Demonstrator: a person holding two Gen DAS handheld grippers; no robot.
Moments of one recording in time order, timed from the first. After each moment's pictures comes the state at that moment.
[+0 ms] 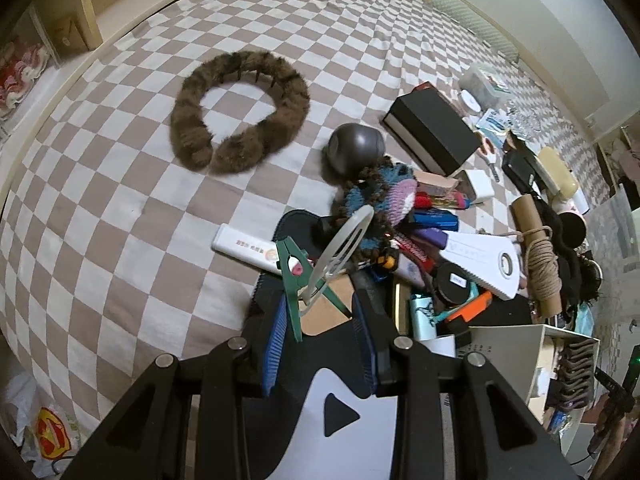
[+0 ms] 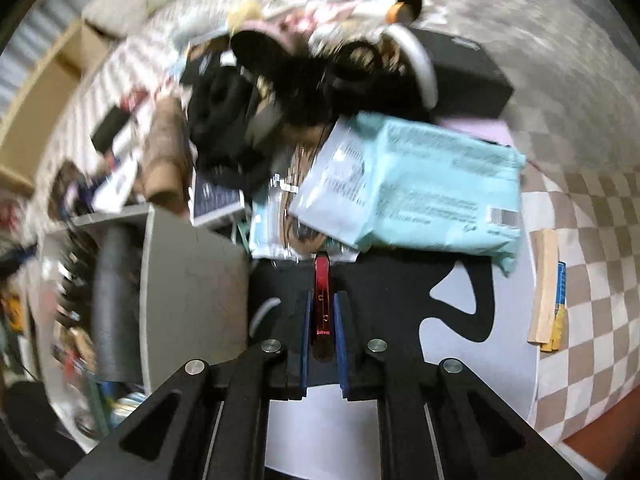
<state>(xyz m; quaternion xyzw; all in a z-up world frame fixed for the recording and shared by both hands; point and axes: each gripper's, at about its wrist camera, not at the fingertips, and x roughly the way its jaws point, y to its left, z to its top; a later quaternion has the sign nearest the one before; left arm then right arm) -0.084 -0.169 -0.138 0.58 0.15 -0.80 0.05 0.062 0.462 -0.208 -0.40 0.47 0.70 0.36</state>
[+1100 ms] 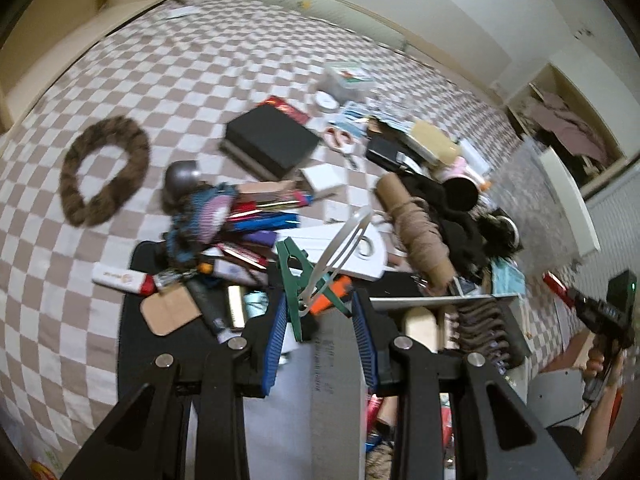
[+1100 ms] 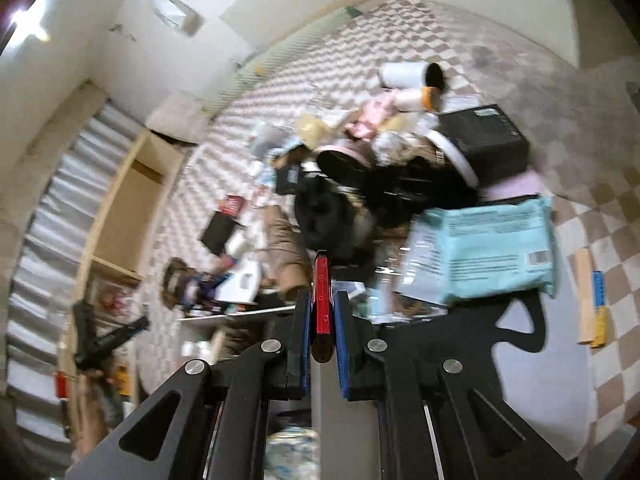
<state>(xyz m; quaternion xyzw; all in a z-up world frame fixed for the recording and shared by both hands) -0.070 -0.058 -0.074 0.53 0.13 -0.83 -0.12 0.130 0.448 -0.114 -0.17 0.54 0.76 0.31</state>
